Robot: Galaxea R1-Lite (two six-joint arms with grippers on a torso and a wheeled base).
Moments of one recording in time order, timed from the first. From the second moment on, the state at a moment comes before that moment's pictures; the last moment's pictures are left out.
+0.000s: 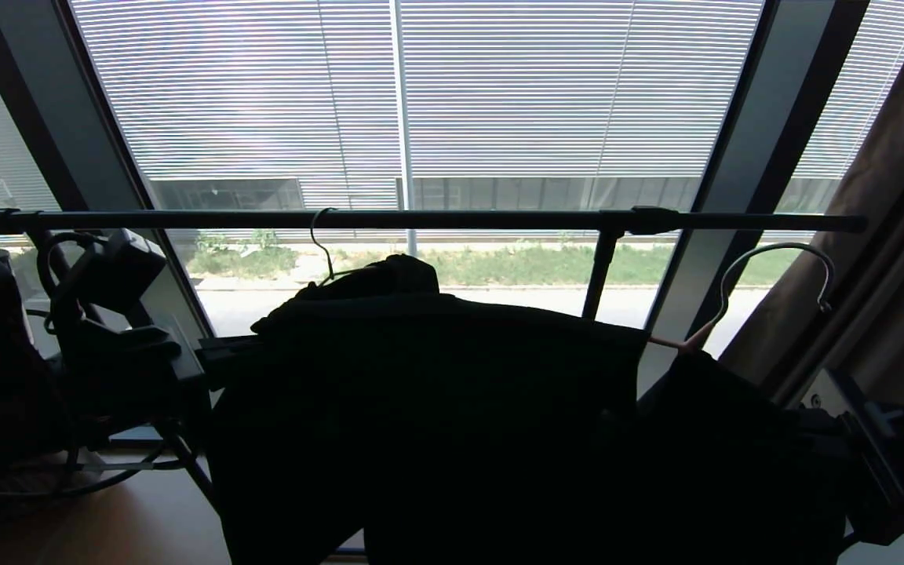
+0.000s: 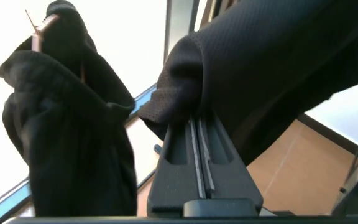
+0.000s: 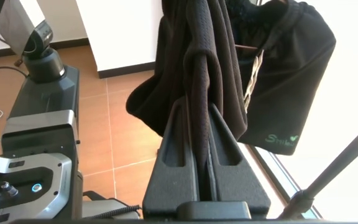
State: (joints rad) left arm -0.16 1.42 -0.56 -0.62 -0.65 0.13; right arm 0.02 1.46 -0.30 -0.97 1.23 -0.15
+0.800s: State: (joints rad) left arm -0.05 1.42 -0.58 -0.62 -0.72 0.14; right arm -0.04 1.46 -0.31 -0.97 1.27 -0.15
